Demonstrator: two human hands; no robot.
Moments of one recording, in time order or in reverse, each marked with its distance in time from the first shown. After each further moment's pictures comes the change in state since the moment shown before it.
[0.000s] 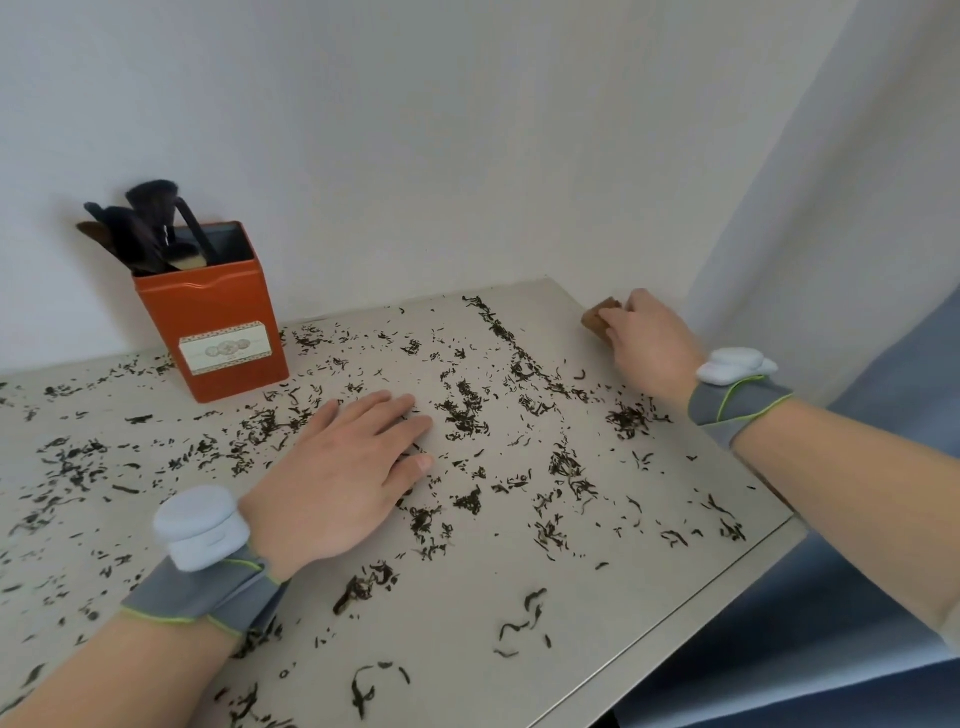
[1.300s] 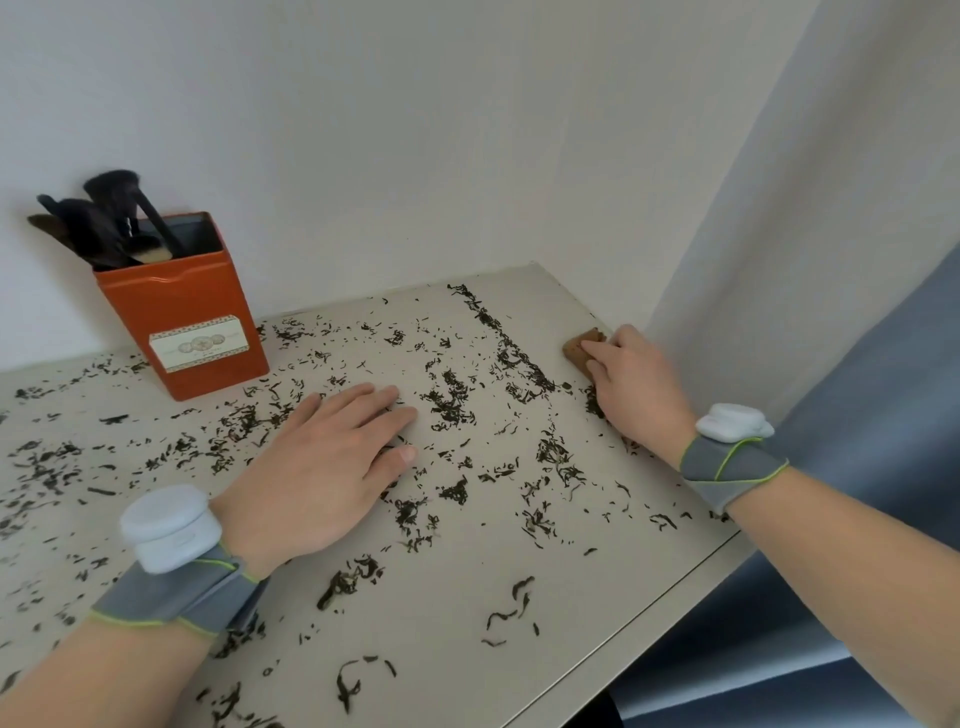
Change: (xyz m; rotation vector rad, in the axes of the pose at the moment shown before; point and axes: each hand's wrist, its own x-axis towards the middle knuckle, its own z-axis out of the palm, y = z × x) left_hand -0.001 -0.004 0.001 -0.017 -0.002 0.008; right_hand -0.061 -0.026 0.017 0.246 0.018 0.087
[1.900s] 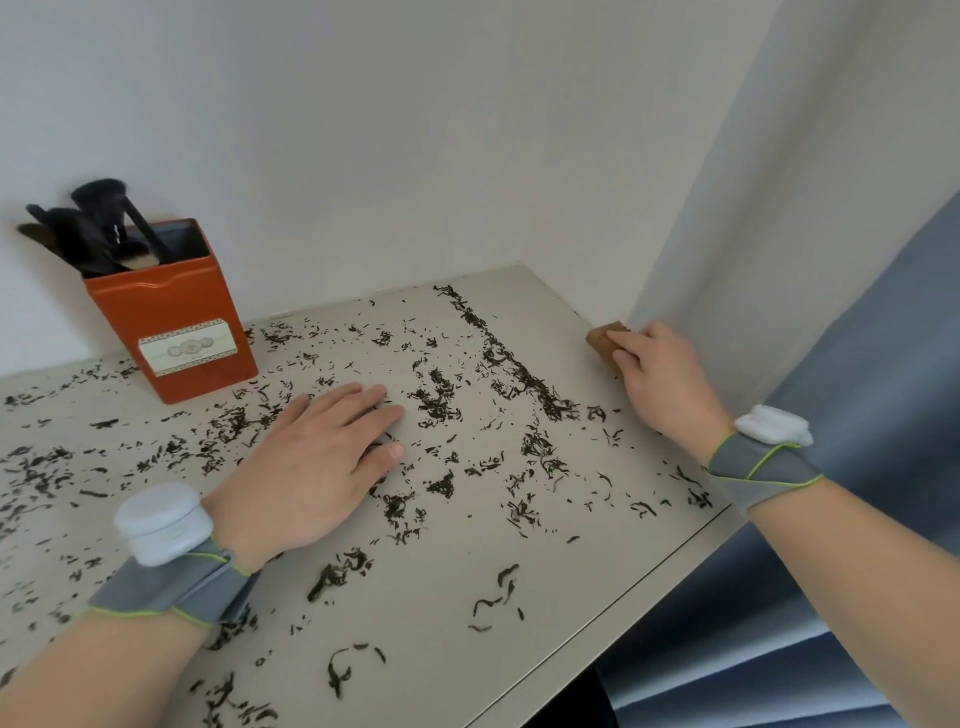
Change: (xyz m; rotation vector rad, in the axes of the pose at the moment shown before) left_hand 0.001 0.002 -0.002 0.015 -0.013 -0.005; right_hand -0.015 0.032 -0.027 0.145 0.060 0.105
